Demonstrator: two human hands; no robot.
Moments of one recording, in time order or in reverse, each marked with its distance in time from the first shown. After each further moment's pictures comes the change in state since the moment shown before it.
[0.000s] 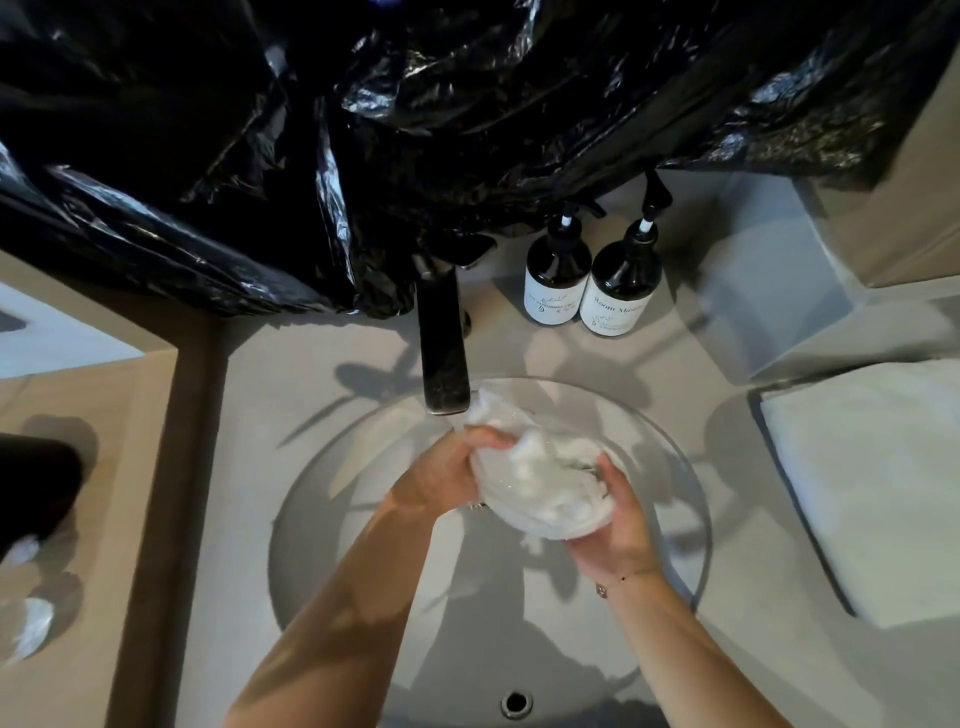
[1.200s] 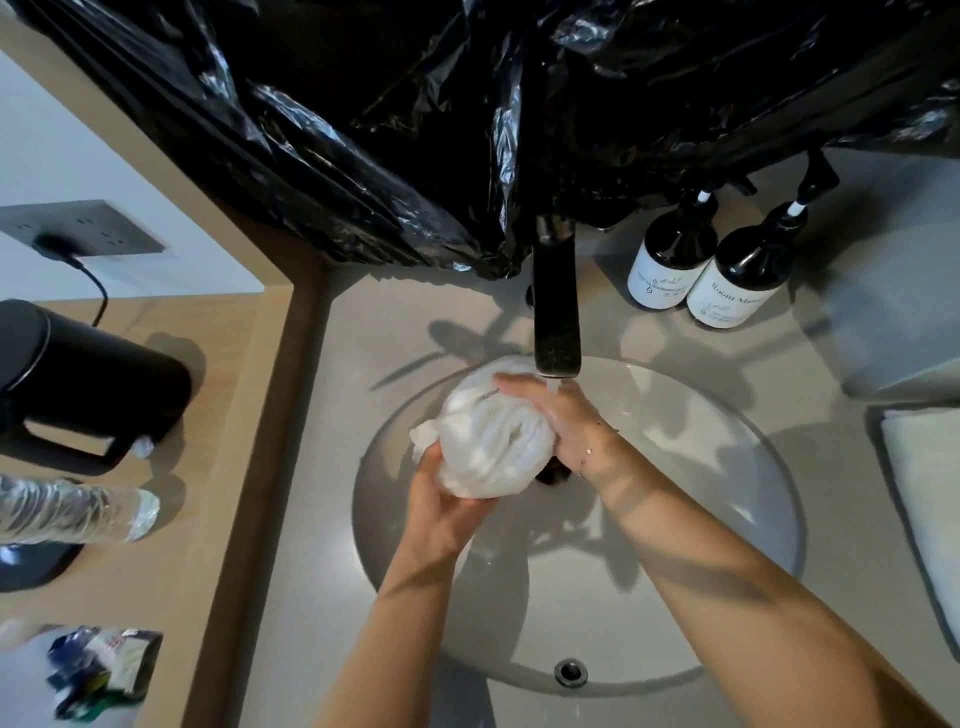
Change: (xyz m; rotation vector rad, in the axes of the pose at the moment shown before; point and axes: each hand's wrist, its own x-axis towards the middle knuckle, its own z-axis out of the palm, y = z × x) left_hand -0.078 -0.053 -0.036 -0.945 0.266 0.258; right_hand 0.053 0.023 0.128 -0.607 -0.281 0.100
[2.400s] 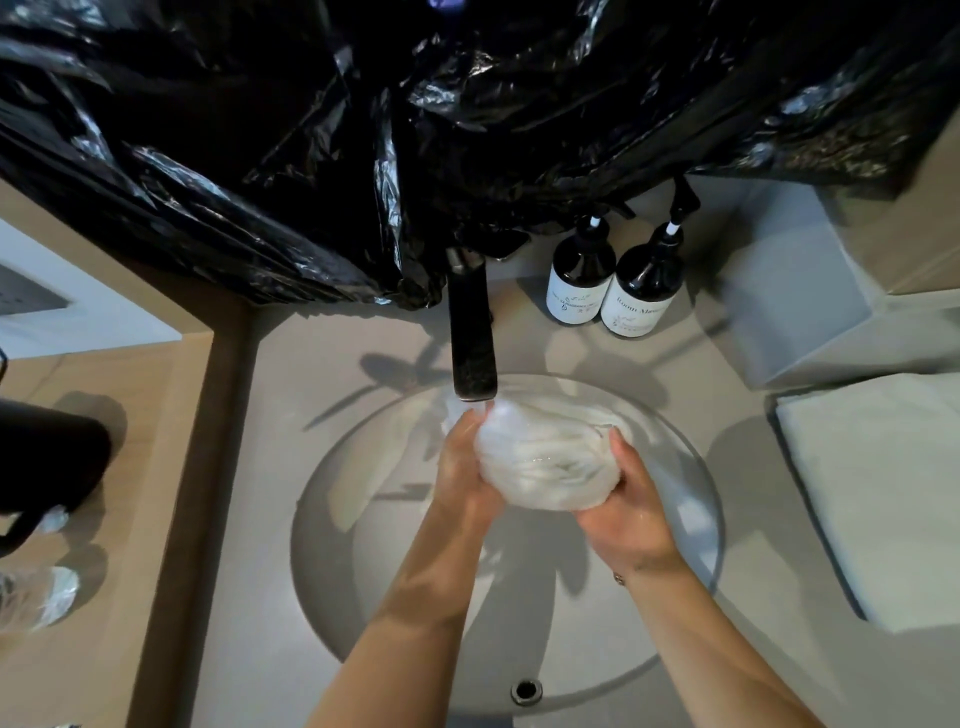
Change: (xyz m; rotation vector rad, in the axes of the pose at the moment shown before) left_hand 0.039 -0.050 0.080 0.693 0.159 0.142; right_hand -0.088 0.041 -0.092 0.571 0.133 -0.205
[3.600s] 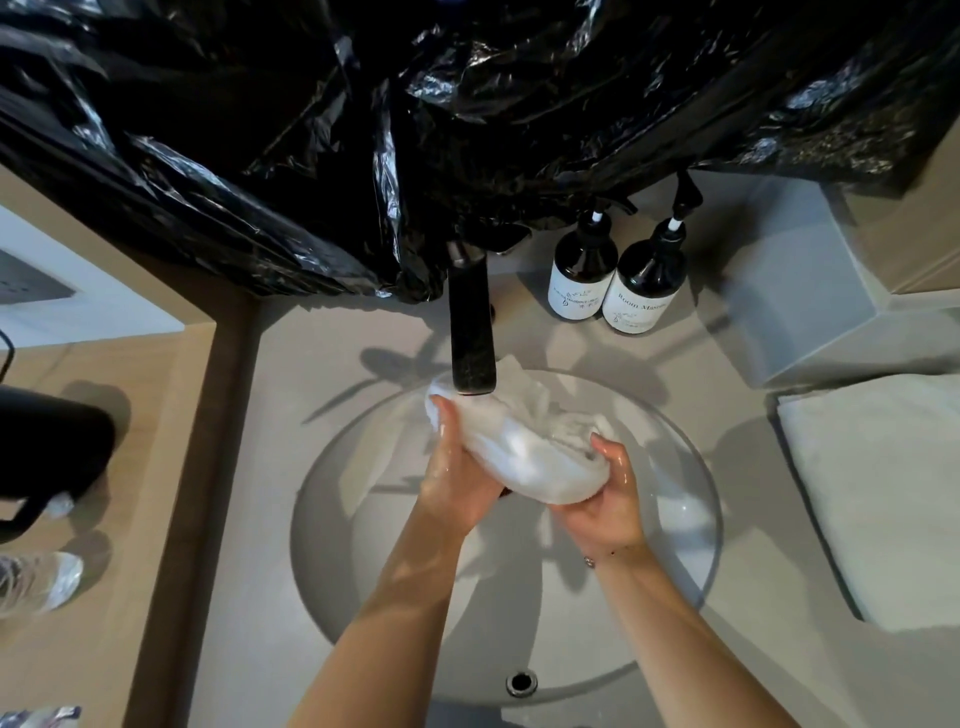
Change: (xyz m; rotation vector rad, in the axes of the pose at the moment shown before) left_hand -0.010 -0.002 -0.017 -0.191 -0.459 0.061; right_hand 0.011 0.012 0.015 0.172 -0.014 0.003
